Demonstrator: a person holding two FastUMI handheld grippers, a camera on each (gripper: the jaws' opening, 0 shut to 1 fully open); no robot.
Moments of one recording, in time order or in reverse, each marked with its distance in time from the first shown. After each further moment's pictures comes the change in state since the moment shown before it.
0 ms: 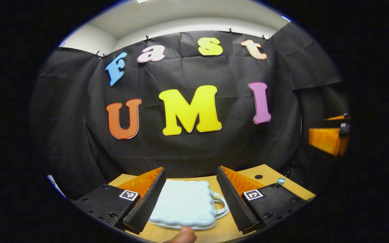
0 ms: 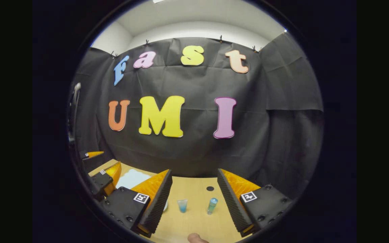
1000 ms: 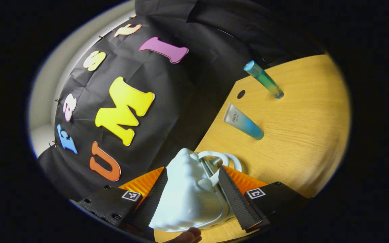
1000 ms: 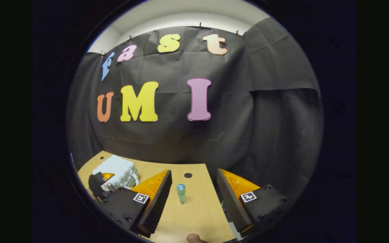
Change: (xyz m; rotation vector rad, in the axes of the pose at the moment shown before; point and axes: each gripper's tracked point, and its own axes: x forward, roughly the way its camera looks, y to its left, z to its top) left arm 0.062 -0.095 -0.163 0.935 0.119 -0.128; right arm 0.012 -0.125 -0.071 0.068 0.111 -0.005
